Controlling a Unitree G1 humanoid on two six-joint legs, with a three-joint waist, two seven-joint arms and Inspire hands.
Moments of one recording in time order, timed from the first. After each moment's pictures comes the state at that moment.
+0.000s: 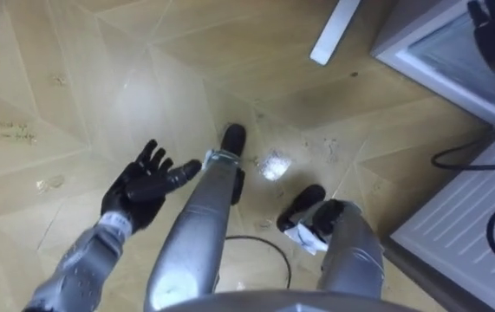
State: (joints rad) left arm 0.11 0.45 -0.38 0.42 -1.13 -0.09 -0.17; right arm -0.68 -0.65 0.17 1.17 1.60 -0.04 0.17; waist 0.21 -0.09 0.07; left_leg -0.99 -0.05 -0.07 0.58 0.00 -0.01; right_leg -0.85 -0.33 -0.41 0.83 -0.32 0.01
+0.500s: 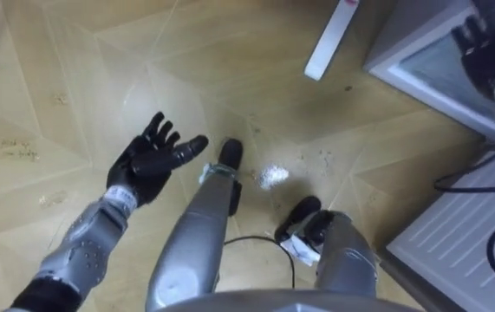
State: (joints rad) left arm 0.01 0.45 -0.37 0.54 -1.03 -0.07 -0.22; right arm -0.57 -0.61 0.18 1.16 1.54 0.00 0.29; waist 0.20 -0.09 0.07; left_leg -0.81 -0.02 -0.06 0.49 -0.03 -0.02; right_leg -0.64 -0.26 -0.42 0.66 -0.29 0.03
